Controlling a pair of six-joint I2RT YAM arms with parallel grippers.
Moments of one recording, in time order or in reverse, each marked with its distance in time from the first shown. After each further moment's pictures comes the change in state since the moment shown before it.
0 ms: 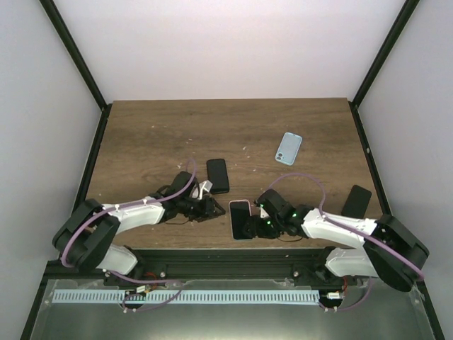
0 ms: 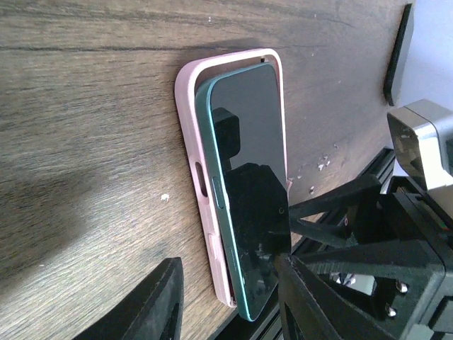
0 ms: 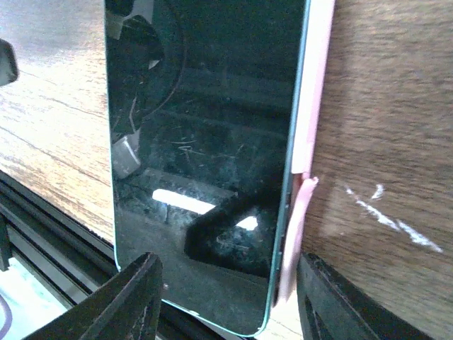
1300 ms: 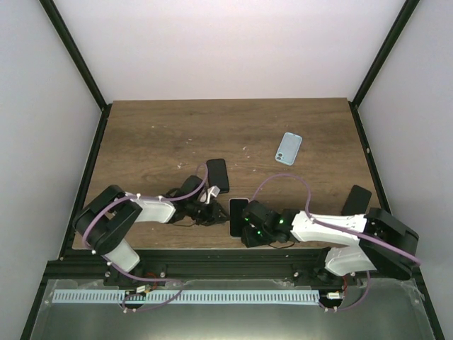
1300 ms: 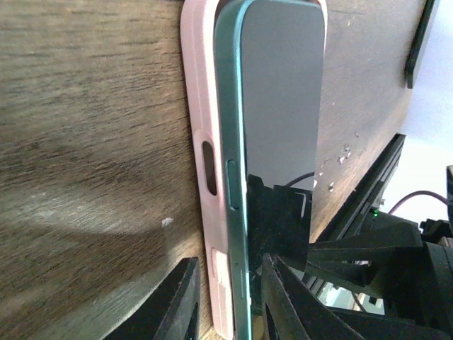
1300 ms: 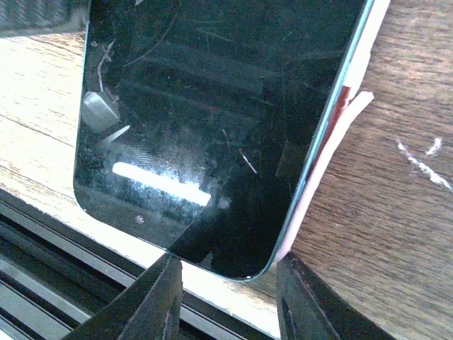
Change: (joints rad) left arm -0.049 0.185 0.004 0.167 0.043 -0.053; right arm 0.223 0.076 0.089 -0.121 0.222 0.000
